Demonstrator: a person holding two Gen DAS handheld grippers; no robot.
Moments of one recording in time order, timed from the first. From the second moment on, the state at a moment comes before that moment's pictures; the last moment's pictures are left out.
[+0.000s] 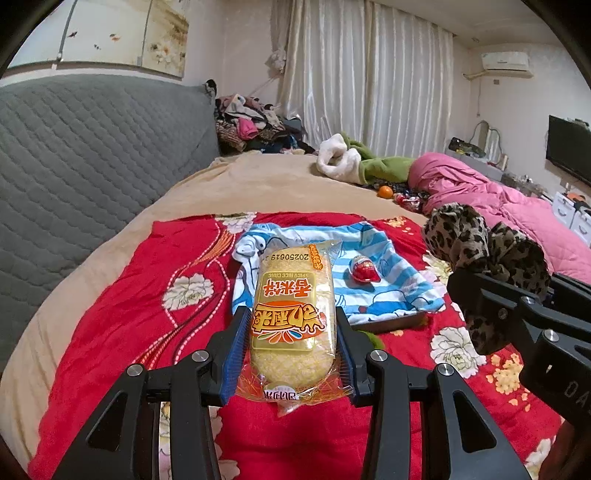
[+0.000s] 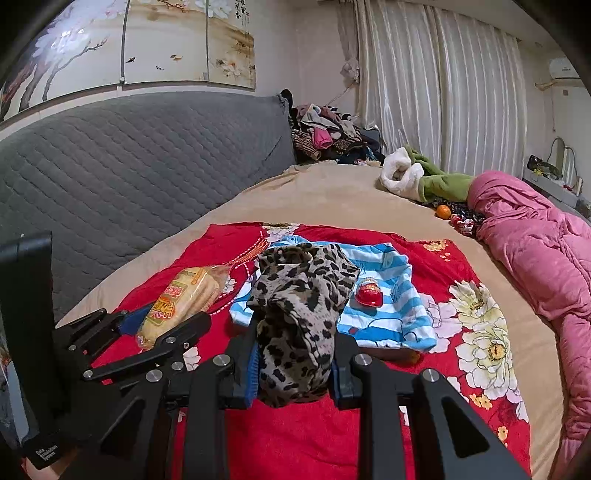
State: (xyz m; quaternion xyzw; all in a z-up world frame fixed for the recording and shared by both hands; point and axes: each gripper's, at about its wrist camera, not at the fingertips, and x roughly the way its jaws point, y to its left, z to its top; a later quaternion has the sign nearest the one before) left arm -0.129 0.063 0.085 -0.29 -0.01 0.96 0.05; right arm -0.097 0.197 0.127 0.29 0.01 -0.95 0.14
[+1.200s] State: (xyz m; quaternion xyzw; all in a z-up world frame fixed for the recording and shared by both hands) left arm -0.237 0.073 0.093 -0.31 -0.01 0.95 0.04; right arm -0.199 0.210 0.140 0.29 0.01 -0.95 0.13
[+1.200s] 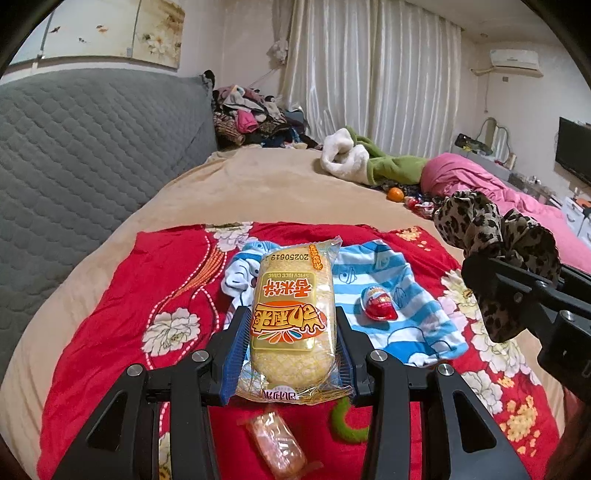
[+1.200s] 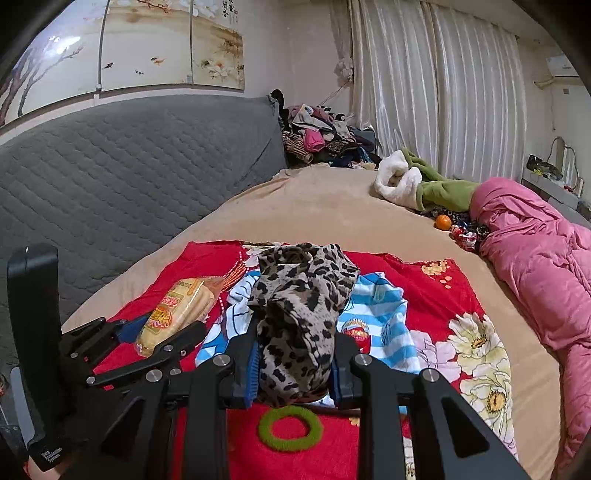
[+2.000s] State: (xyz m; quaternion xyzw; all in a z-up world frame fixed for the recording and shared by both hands) left arm -0.328 0.096 0.019 -0.36 -0.01 0.93 0.05; right arm -0.284 0.228 0.062 0.35 -0.01 -0.93 0.12
